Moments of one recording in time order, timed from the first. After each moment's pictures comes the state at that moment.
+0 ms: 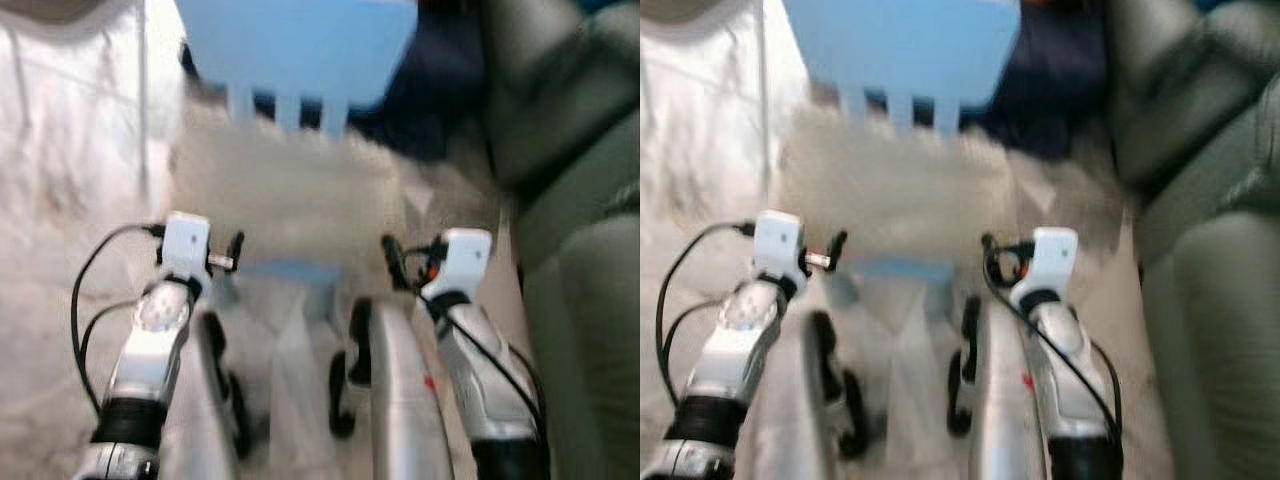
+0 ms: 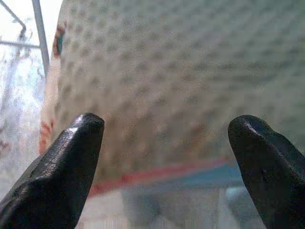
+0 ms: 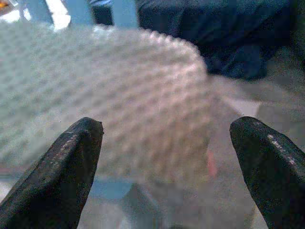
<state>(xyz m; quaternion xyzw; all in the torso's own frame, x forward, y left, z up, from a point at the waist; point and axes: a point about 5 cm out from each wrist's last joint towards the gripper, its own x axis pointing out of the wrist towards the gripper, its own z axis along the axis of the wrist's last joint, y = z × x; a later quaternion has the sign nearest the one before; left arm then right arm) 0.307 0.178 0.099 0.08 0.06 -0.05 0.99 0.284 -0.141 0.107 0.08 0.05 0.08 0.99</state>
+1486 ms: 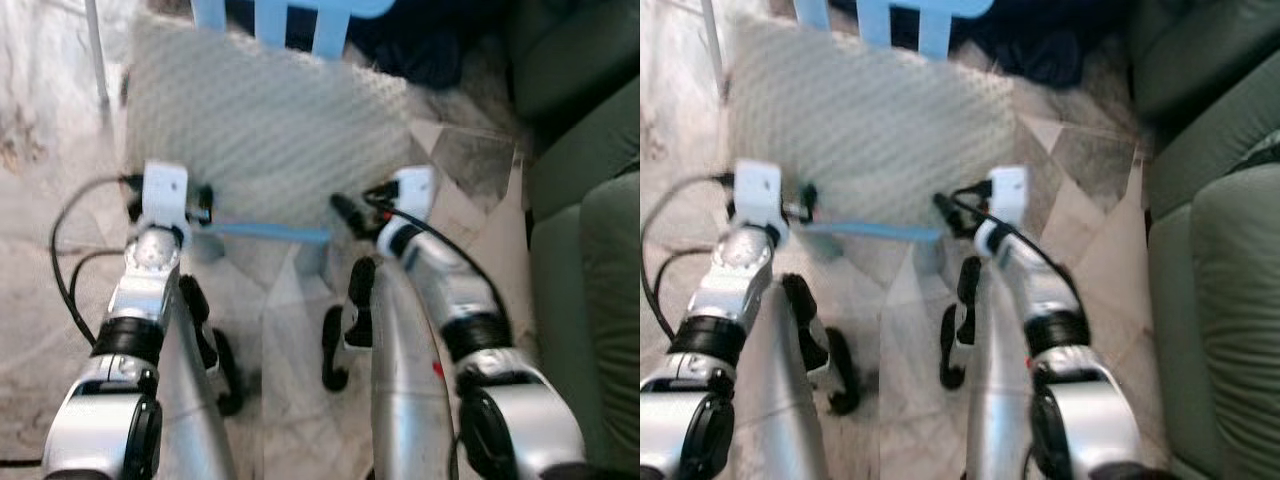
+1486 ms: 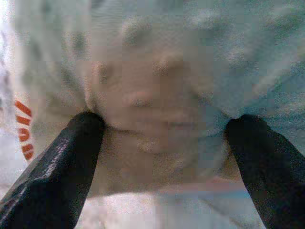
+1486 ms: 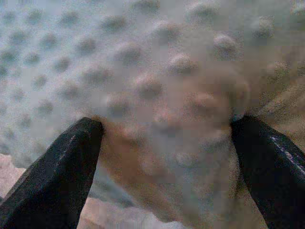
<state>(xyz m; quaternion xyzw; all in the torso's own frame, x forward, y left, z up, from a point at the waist) 0.361 0.202 0.119 0.12 0.09 0.03 0.99 0.365 -0.096 0.118 0.12 0.10 0.23 0.96</state>
